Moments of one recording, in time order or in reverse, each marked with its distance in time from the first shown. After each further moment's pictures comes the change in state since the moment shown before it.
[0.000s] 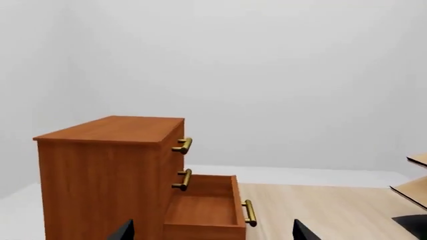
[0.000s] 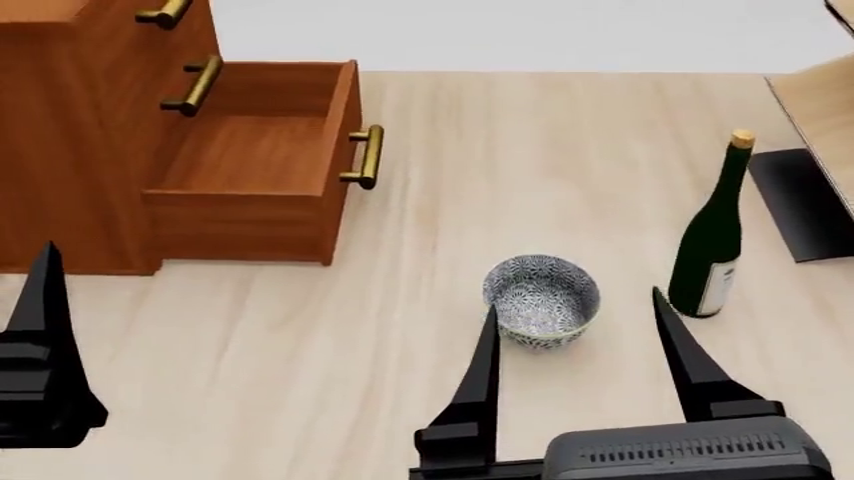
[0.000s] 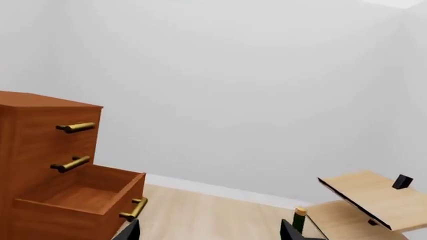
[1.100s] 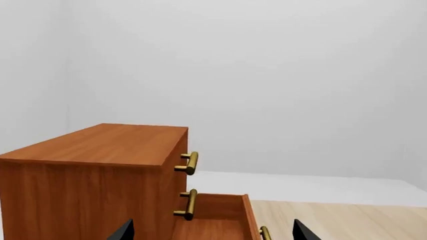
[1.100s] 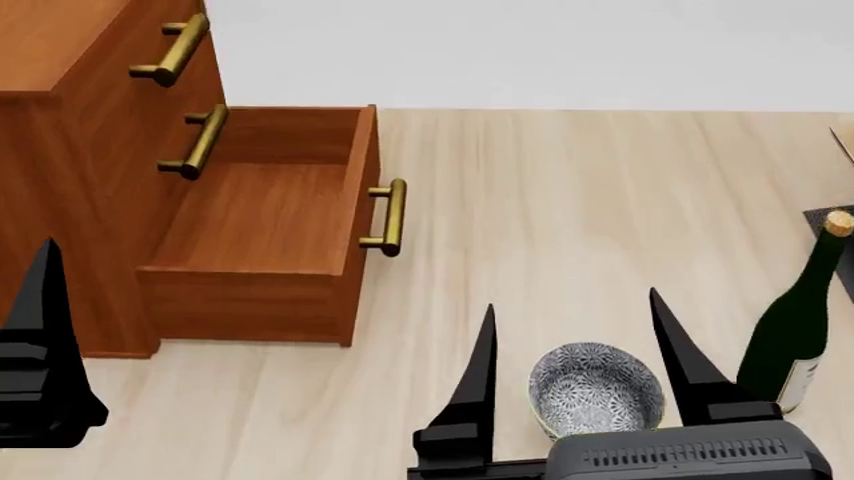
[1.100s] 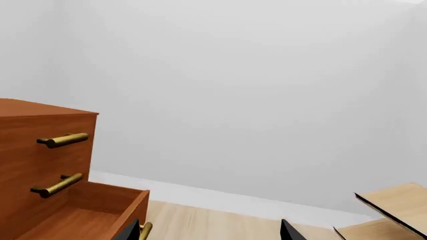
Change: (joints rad) left arm 0.004 -0.053 0.067 -0.008 0.015 0.099 -0.014; right arm -0.012 0.010 -0.001 0.027 0.027 -0.059 0.017
